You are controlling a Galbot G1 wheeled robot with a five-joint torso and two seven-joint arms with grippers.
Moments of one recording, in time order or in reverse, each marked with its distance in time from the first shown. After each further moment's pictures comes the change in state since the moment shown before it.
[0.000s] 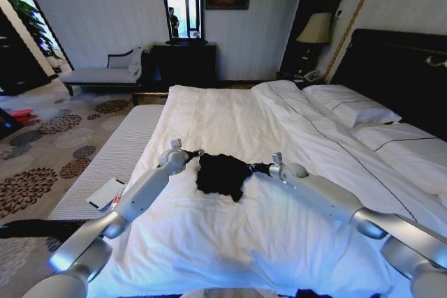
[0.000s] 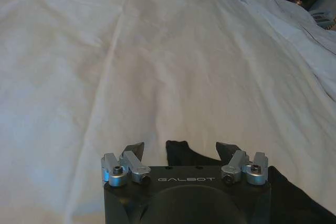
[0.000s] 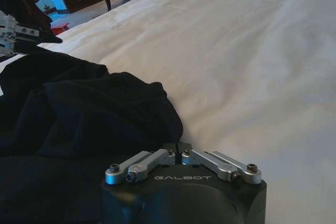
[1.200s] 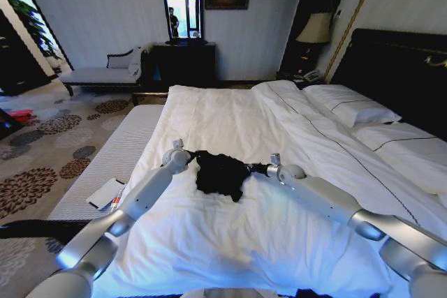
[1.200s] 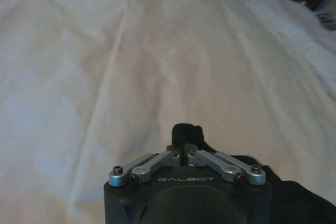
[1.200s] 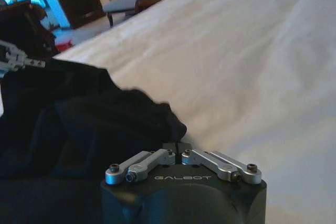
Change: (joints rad) left arm 0.023 0.021 -0.011 -0.059 -0.023 -0.003 -0.034; right arm -0.035 0.008 0.062 0.054 0.025 0.020 0.042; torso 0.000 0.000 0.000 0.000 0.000
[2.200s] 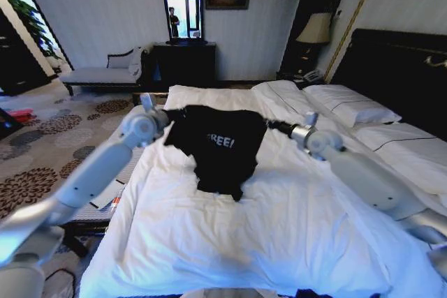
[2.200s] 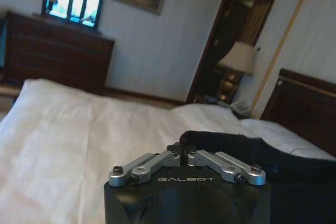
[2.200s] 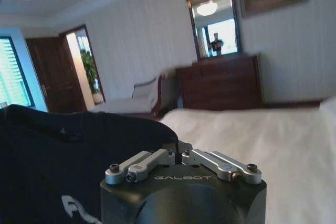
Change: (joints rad) left arm -0.310 0.346 0.019 -0.372 -0.194 -0.046 0.043; right arm 0.109 -0.271 0.315 0.436 0.254 -0.092 0.246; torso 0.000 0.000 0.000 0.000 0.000
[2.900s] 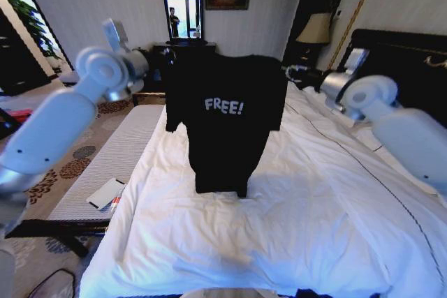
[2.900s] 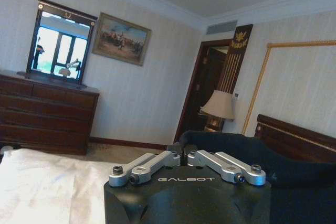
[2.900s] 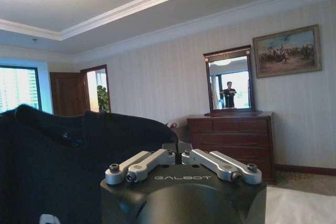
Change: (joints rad) left arm -0.451 0.037 0.147 0.121 -0.181 0.016 0.017; right arm 0.475 0.000 -0.203 -0.061 0.123 -0.039 0.018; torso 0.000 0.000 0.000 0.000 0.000
